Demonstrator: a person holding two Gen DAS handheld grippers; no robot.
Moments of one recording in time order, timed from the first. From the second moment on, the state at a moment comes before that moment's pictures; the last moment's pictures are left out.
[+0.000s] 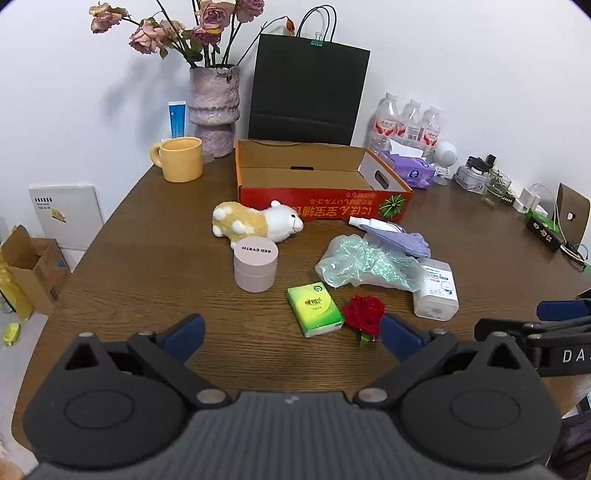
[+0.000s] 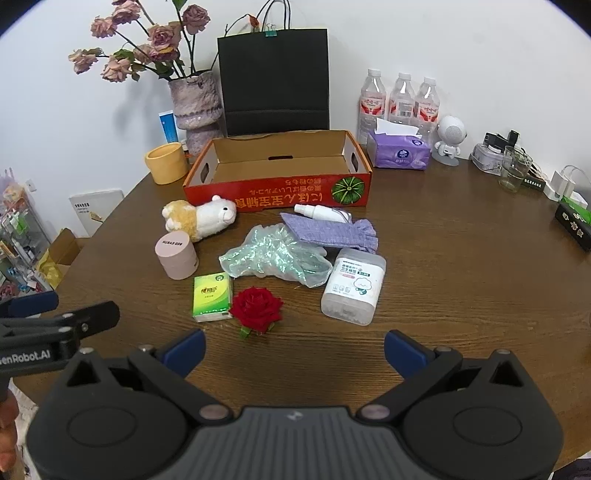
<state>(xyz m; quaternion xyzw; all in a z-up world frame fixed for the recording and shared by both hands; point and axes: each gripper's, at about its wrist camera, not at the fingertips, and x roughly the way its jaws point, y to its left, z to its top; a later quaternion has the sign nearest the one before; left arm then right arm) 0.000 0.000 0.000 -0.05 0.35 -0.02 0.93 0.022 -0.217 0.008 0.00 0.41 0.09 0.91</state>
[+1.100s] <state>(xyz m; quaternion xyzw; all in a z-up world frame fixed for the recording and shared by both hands) 0.007 0.000 -0.012 -0.06 0.40 -0.03 0.91 0.022 -0.220 0.006 -0.01 0.41 0.08 0.91</state>
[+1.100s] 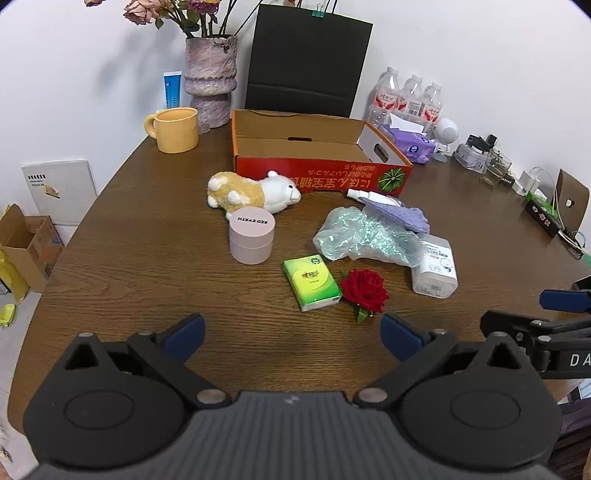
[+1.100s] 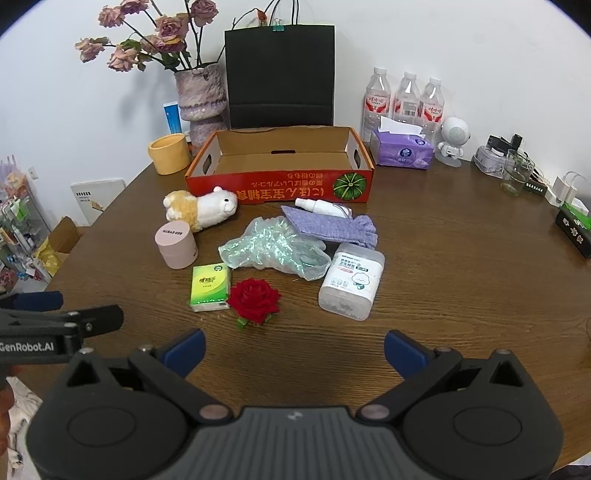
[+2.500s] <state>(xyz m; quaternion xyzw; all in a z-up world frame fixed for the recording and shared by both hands) 0.002 0.000 -0.009 -0.10 0.39 -0.01 0.92 0.028 -0.221 0.000 -0.01 0.42 0.07 0.91</state>
